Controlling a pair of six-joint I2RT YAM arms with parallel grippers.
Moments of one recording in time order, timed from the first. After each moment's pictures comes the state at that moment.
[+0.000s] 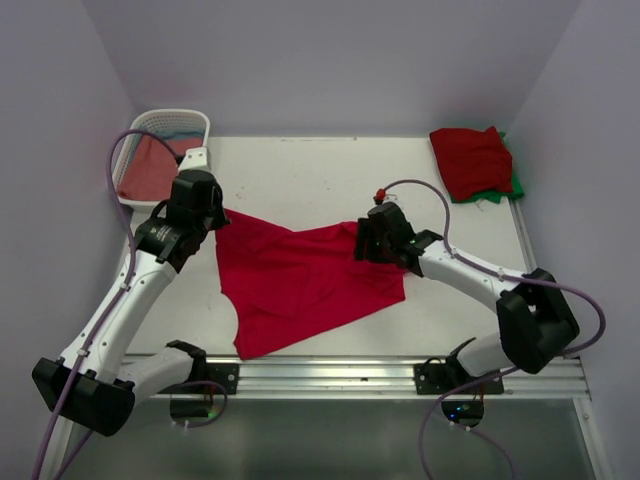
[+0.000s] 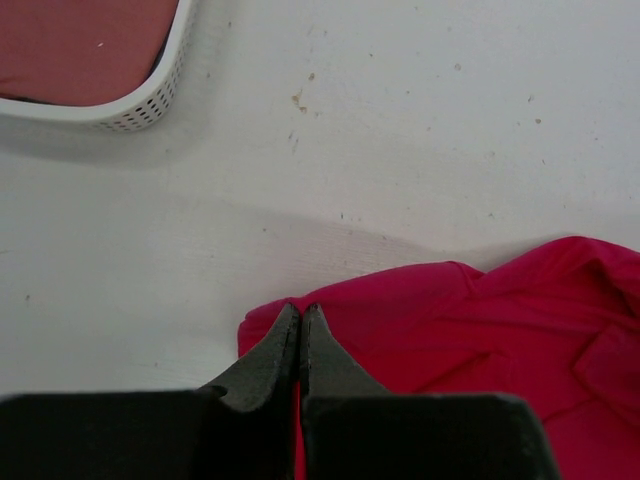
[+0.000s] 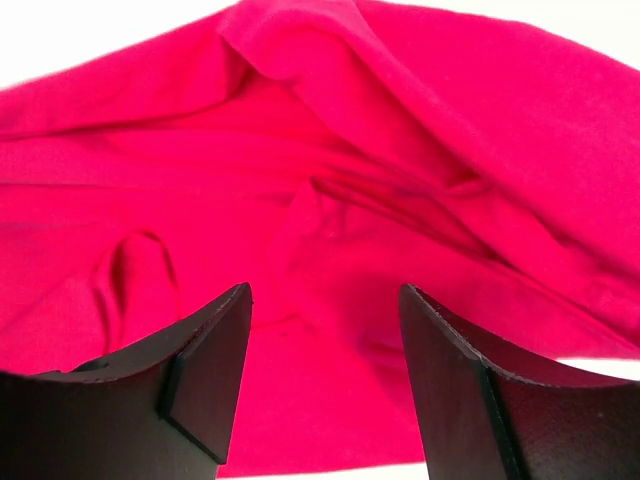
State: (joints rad) left arm -0.34 1.09 1.13 -0.67 -0.35 -0.38; right arm 0.62 1.41 0.87 -0.31 0.17 0.60
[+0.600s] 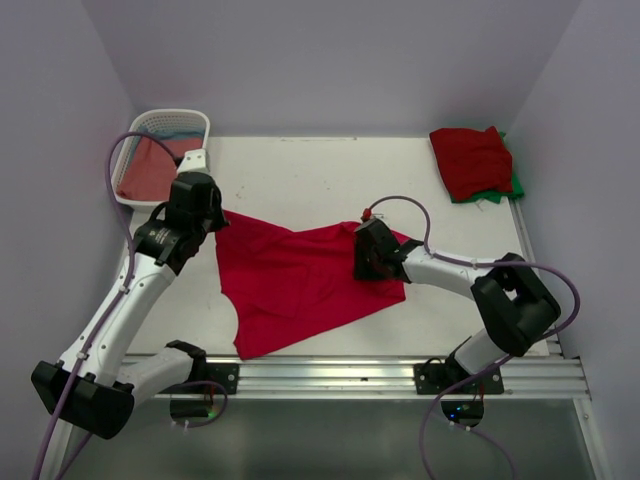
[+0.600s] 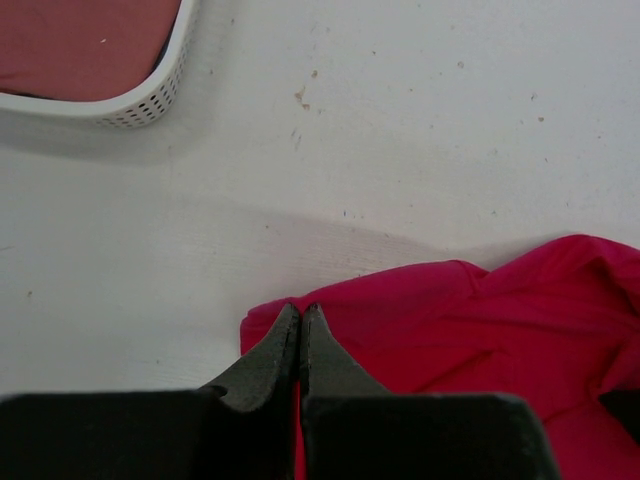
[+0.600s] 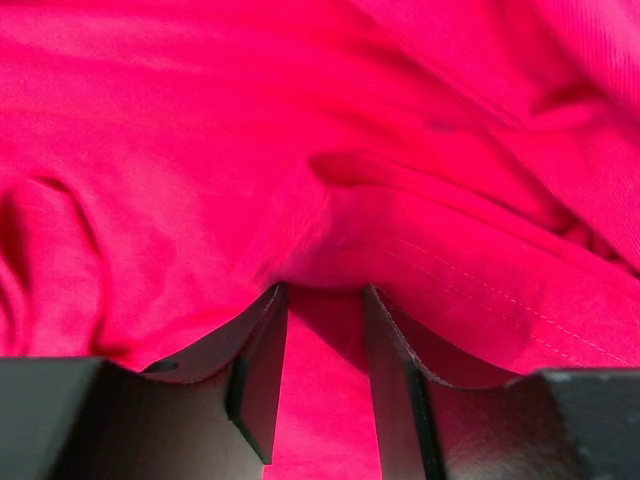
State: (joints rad) left arm -0.34 1.07 1.11 -0.67 -0.35 -0.38; right arm 0.68 1.56 0.83 -0.27 0.15 0.61
